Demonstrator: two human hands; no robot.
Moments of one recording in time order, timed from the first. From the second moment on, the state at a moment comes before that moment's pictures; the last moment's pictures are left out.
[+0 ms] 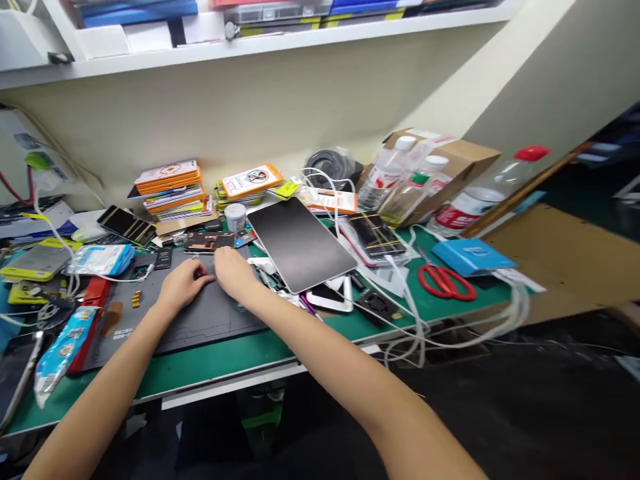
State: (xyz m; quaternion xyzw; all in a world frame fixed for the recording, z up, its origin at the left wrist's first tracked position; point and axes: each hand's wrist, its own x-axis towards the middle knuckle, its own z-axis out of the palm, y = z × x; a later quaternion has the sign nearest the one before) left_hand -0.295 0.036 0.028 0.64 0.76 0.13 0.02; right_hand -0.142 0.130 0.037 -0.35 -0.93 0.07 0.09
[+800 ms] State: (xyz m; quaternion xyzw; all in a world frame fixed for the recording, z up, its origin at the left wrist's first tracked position) left_hand -0.306 -0.040 0.007 0.66 0.67 0.26 -0.20; right_hand -0.152 0.117 0.022 -0.14 -0.98 0.00 0.12
